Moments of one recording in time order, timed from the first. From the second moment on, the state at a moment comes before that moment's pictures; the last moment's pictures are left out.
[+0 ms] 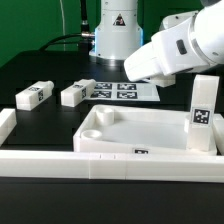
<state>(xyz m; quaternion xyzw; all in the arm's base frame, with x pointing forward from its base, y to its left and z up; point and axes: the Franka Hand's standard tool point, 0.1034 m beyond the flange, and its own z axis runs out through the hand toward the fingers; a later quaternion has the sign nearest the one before) 0.443 0.054 0.078 0.84 0.25 -0.47 0.09</state>
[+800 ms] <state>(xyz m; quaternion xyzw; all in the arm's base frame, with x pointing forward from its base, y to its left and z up) 0.492 0.032 0.123 0.93 0.28 -0.24 0.06</state>
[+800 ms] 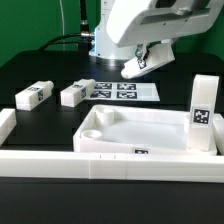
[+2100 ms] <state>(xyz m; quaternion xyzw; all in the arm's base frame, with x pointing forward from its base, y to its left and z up) 0.532 -0.013 0.146 0.99 0.13 0.09 -0.07</state>
